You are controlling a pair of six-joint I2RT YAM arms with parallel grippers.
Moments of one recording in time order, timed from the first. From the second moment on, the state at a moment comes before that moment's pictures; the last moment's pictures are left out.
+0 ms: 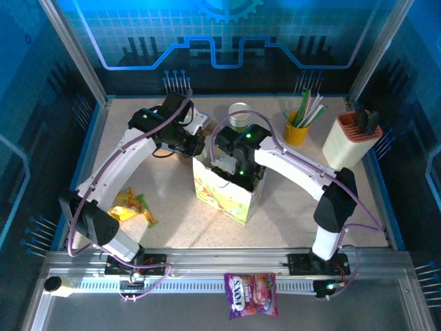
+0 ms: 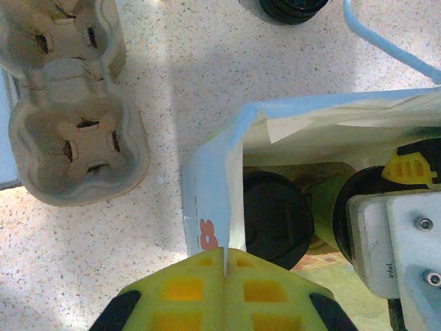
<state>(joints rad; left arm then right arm) -0.45 1.57 1.67 -1.15 0.24 -0.03 0.82 1.78 1.70 -1.44 -0.06 -0.21</state>
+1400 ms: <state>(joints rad) -0.45 1.57 1.66 -1.15 0.24 -0.03 0.81 1.78 1.68 -1.43 -0.06 -0.21</state>
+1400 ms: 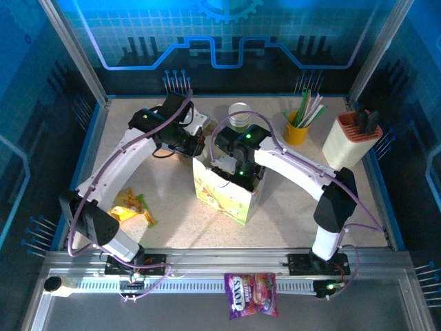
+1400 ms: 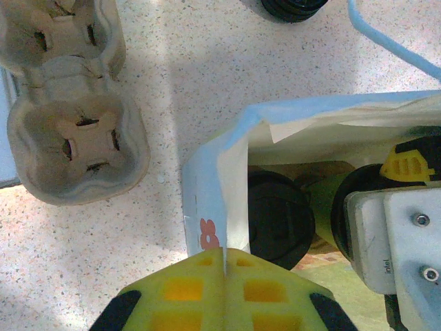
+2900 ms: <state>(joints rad) -0.45 1.57 1.66 -1.15 0.24 -0.03 0.80 1.80 1.60 -1.36 -0.06 -0.21</state>
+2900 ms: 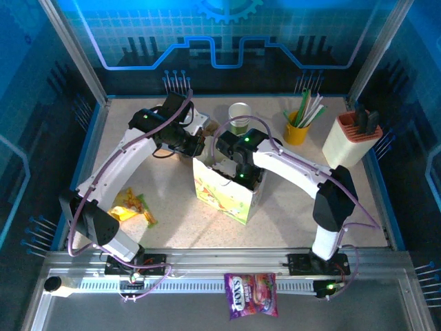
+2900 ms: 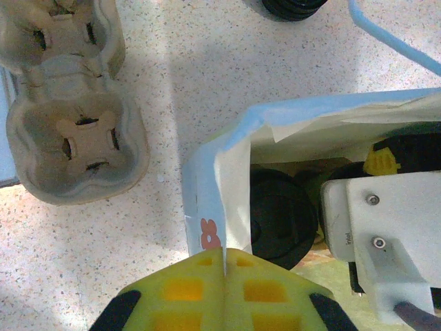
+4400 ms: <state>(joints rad) -0.45 1.57 1.65 -1.15 0.24 -0.03 0.79 1.80 1.58 -1.34 -0.08 -0.21</state>
